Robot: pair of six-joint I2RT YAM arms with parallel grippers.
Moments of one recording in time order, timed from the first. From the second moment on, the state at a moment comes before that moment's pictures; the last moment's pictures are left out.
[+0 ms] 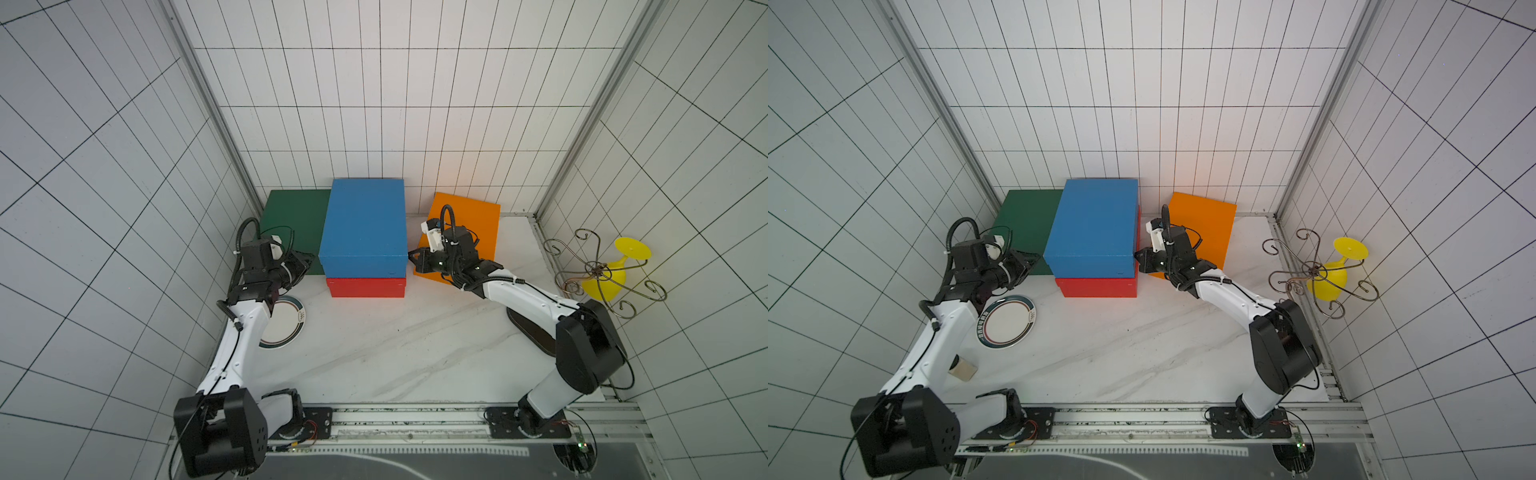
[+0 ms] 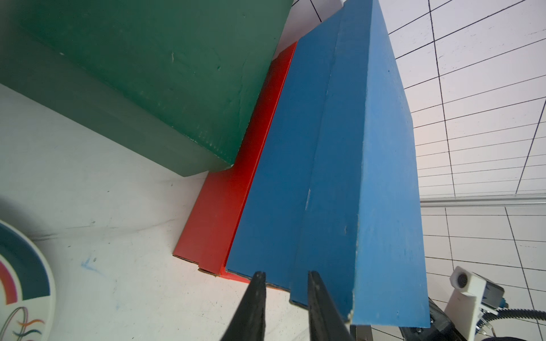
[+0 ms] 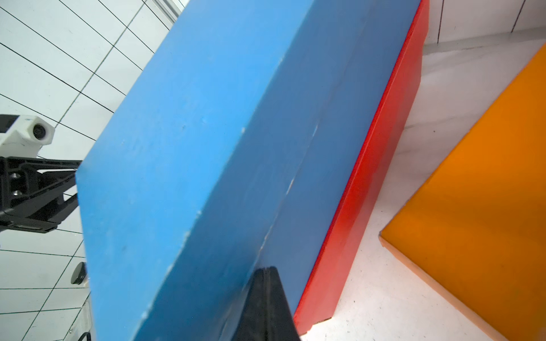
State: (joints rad) left arm 0.16 1.17 0.94 -0.36 0.52 -0.77; right arm 0.54 1.61 1.16 0.01 -0.31 0.45
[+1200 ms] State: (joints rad) left arm -0.05 0.94 1.21 -0.58 0.36 -0.64; right arm 0.45 1.84 1.35 -0.31 0.42 0.20
